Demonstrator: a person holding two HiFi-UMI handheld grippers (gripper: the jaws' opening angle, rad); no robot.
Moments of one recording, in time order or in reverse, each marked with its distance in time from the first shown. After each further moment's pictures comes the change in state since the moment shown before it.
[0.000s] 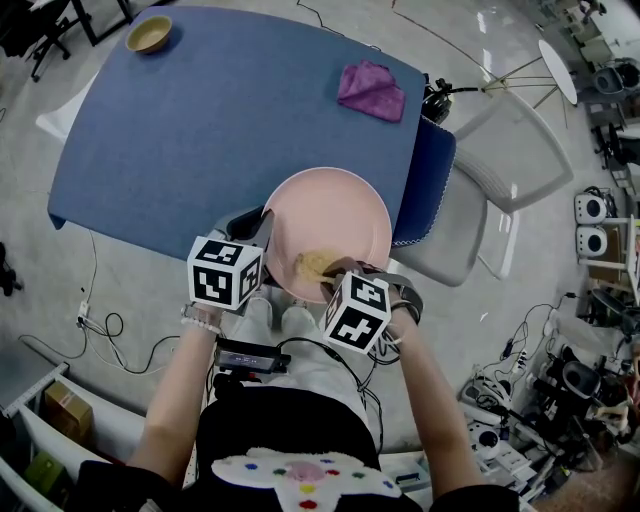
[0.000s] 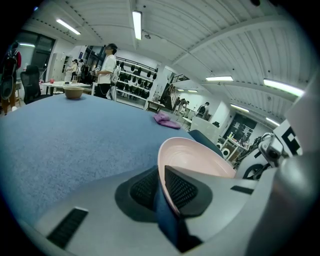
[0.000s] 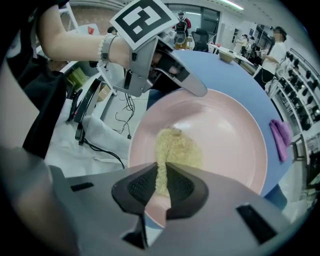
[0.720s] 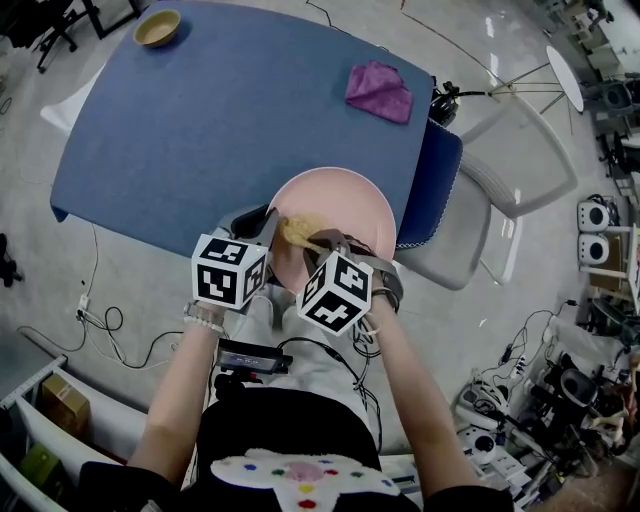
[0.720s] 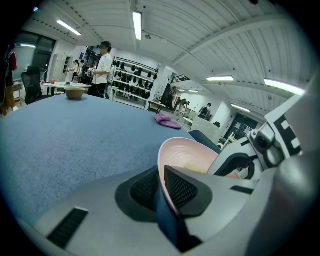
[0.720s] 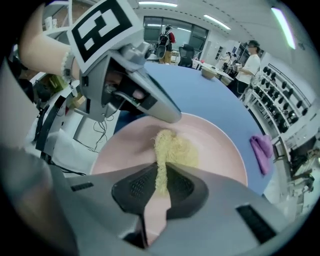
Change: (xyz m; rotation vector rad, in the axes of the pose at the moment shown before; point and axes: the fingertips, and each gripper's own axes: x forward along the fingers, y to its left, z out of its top) left arm 0.001 0.000 0.001 -0.001 -0.005 0.010; right arm 0.008 -0.056 0.055 0.048 -0.142 -0.227
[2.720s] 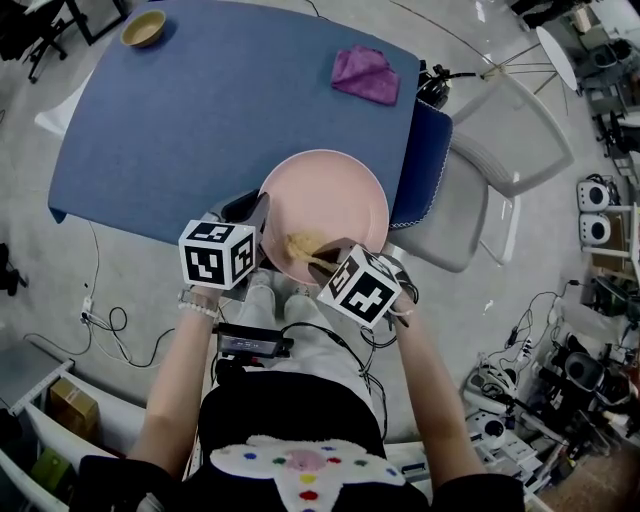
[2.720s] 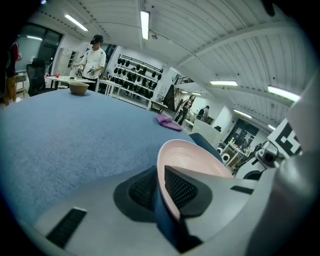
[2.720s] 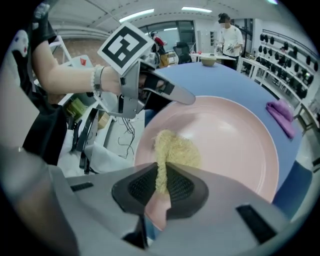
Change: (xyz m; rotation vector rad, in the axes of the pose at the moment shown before) left arm -0.003 0.000 0.001 -0.062 -0.007 -0.005; right arm -0.030 0.051 -0.031 0.186 -0.050 0.299
